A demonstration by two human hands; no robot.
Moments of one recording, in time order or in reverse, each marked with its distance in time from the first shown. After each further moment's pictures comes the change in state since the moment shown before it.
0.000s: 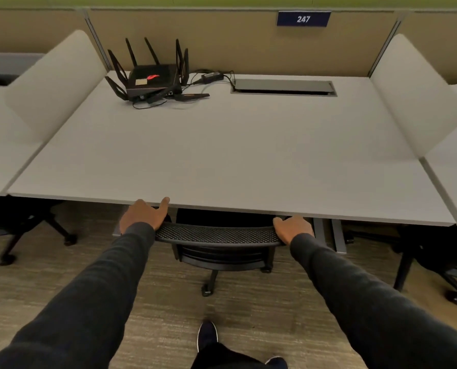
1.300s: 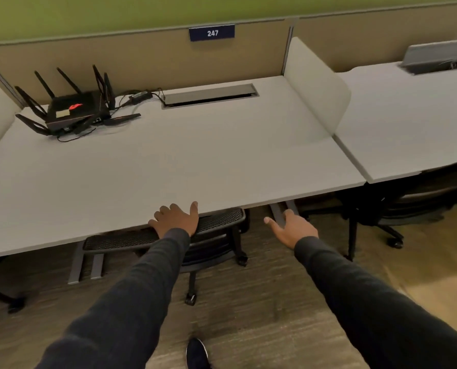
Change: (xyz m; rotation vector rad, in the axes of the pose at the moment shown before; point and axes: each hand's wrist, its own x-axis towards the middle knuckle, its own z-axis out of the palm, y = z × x) left_hand -0.107 0.162 0.052 0.244 -0.109 0.362; right_hand -0.038 0.111 -0.074 -0.179 0.241 -0.095
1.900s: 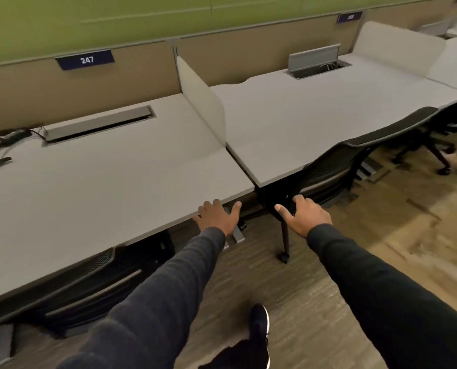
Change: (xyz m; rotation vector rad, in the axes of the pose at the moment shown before) left_hand -0.155 0.374 0.073 -0.078 -0.081 0.537; right_hand 0.026 0.291 -0.169 -0.063 0.269 0.154
